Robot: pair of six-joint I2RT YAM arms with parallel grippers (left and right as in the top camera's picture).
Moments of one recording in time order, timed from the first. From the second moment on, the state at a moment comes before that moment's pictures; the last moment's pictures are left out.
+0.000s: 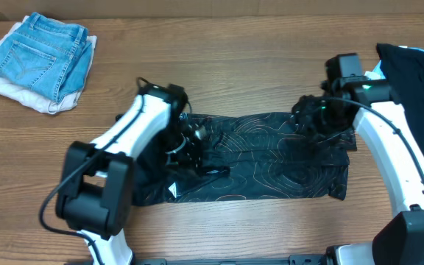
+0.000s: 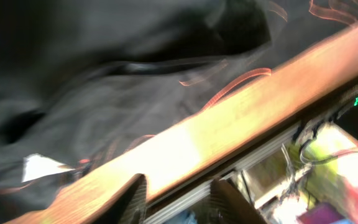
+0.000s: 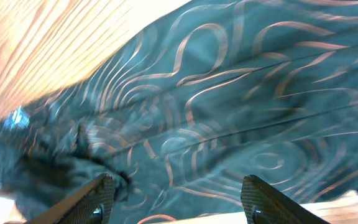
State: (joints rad) left arm -0.33 1.93 1.33 -1.30 0.51 -0.02; right arm 0.08 1.59 1.34 -1.11 -0.23 0.58
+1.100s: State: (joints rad) left arm -0.09 1.91 1.34 -1.15 0.29 -0.19; right arm 0.47 1.67 1.03 -0.55 -0.66 0.61
